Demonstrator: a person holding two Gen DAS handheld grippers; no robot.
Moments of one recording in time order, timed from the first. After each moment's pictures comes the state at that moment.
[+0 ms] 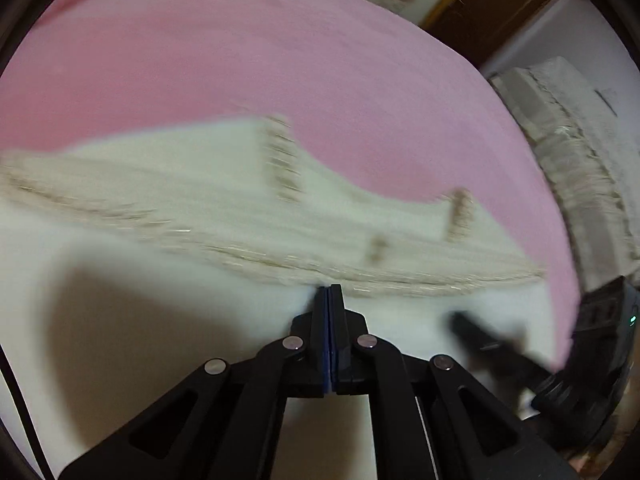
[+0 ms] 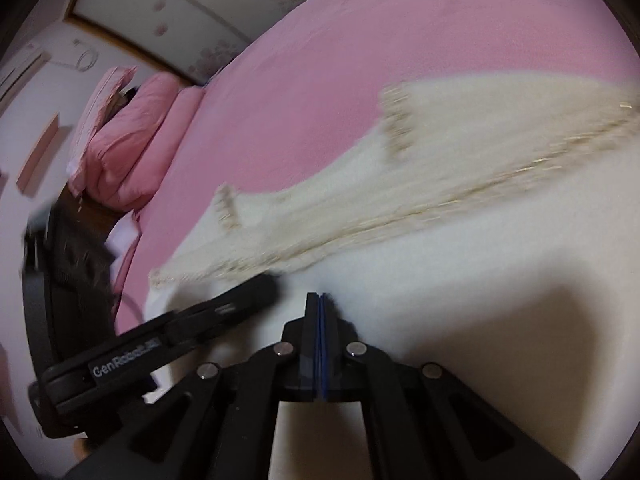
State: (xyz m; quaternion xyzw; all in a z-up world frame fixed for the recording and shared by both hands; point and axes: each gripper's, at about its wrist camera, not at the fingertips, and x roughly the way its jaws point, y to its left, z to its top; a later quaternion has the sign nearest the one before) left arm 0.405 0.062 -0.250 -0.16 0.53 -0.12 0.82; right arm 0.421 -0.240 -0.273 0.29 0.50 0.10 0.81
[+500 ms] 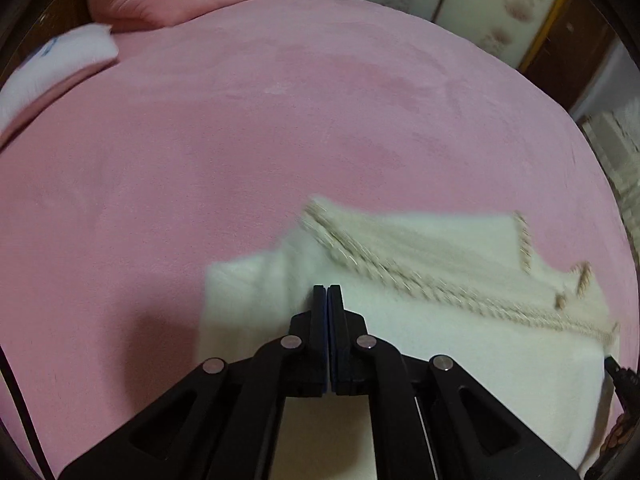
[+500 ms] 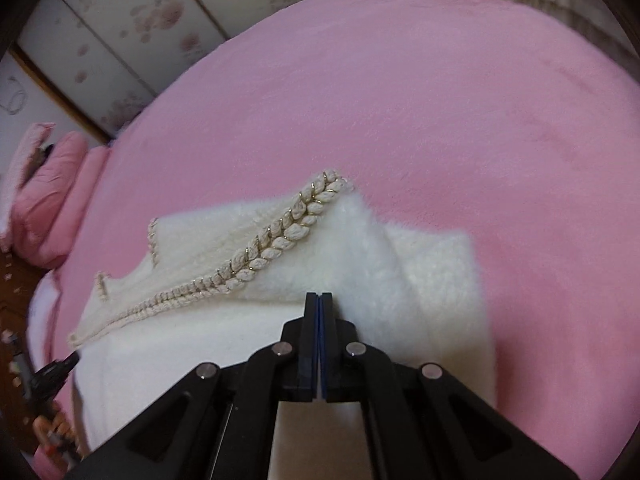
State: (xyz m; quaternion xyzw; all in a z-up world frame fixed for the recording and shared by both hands) left arm 0.402 0.186 -0.230 -0.13 0.52 0.04 0.84; right arm 0.388 -0.343 -0.240 0.22 0.49 -0.11 0.84
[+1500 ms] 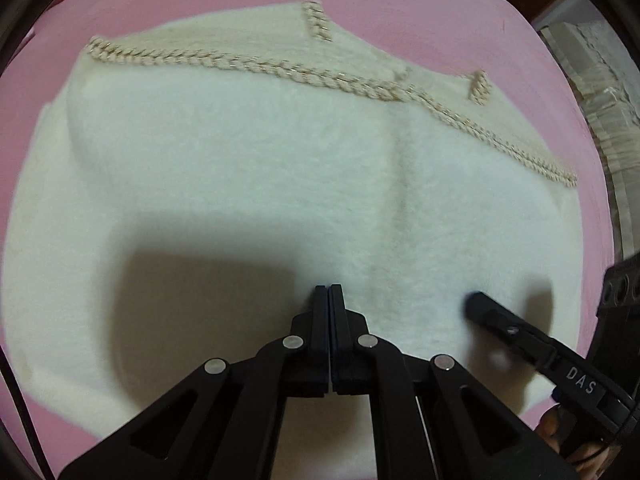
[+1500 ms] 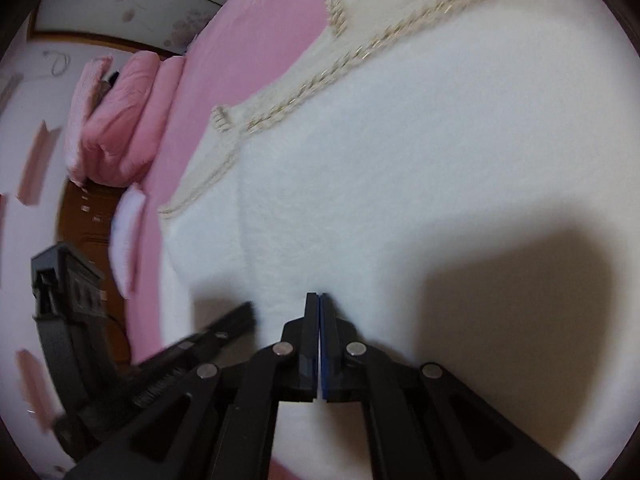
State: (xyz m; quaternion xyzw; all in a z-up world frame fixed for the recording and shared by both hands) left arm 0.328 0.013 -0.250 -0.11 0.65 -0.05 0.75; right arm 0.358 -0.223 -0.276 0.30 0.59 0.13 0.73
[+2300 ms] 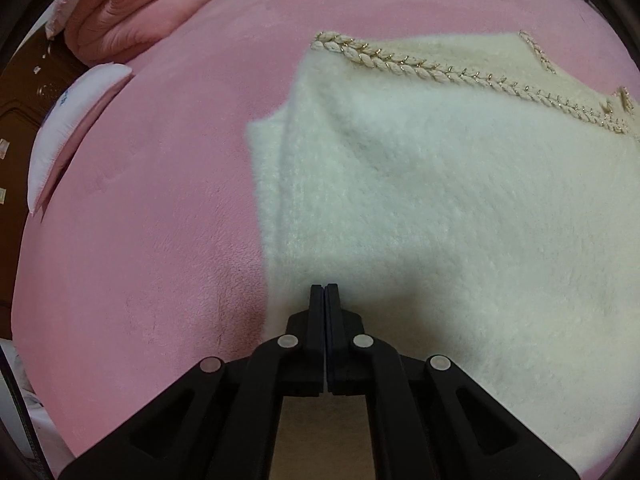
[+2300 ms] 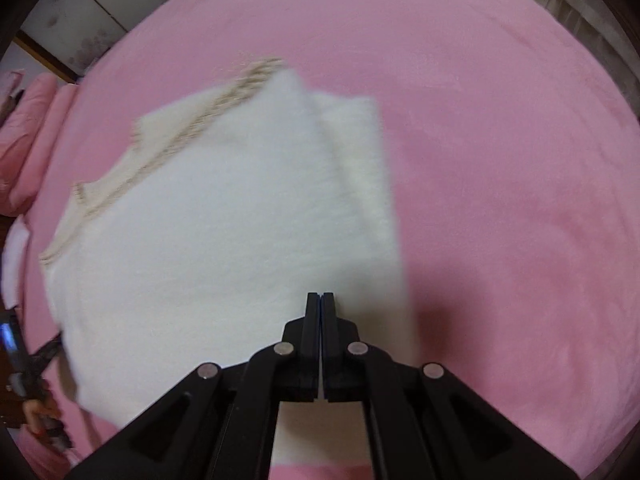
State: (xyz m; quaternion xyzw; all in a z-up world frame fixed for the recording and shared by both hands) left arm 0.311 0.132 -0.283 0.07 0.59 0.10 0.80; right arm 0.322 -0.317 -0.231 0.22 0.61 -0.05 0.76
